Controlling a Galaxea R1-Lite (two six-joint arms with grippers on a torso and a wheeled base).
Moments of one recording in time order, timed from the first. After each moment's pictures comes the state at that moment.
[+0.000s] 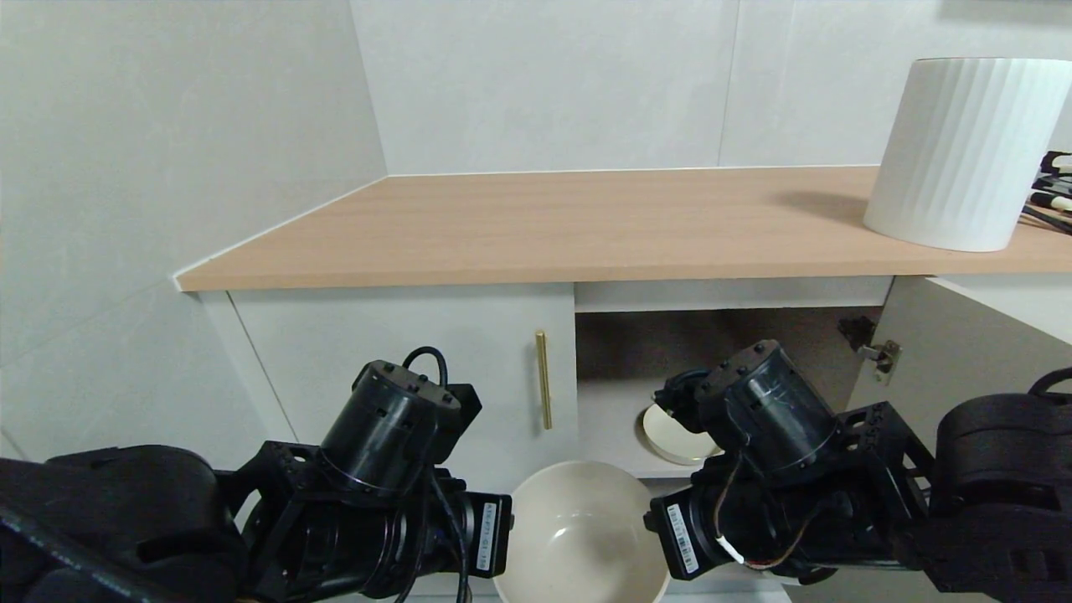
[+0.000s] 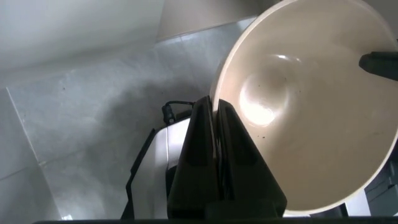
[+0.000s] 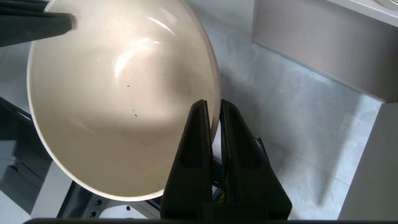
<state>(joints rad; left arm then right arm) -0.72 1.67 -0.75 -0.09 0.03 -0.52 0.87 1.75 -0.97 0.03 -0.07 0.42</state>
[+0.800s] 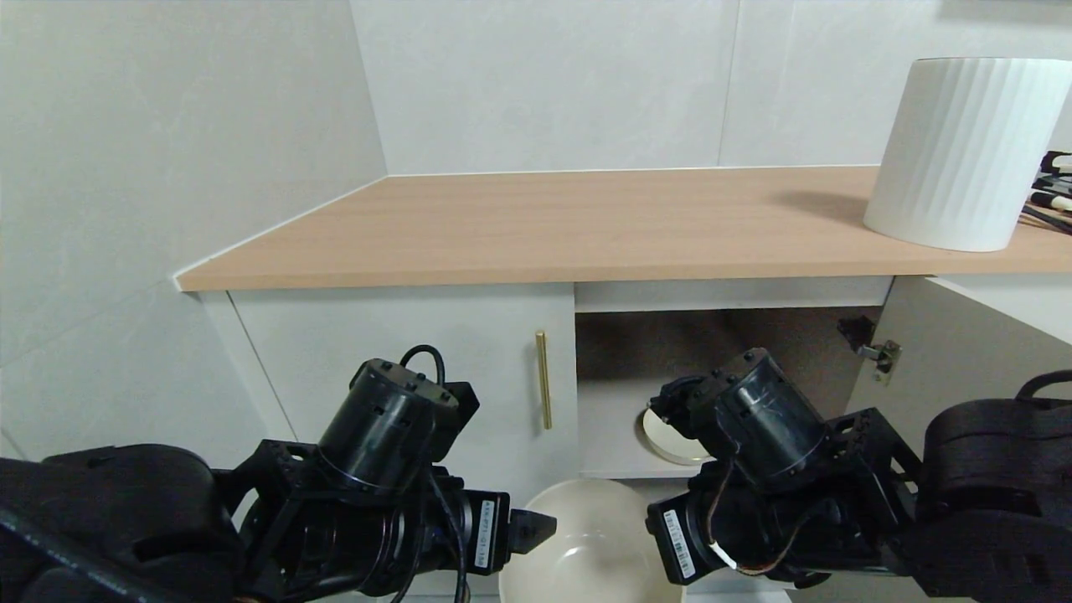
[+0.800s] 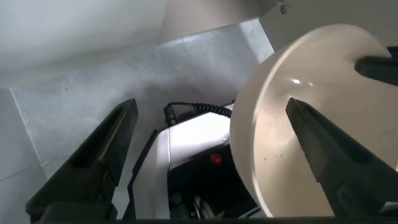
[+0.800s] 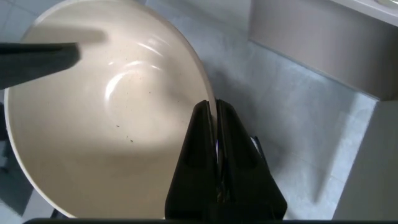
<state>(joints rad) -0.72 1.67 -0.75 -0.09 0.03 -0.52 0.87 1.77 -0.97 0.03 -0.10 0.42</state>
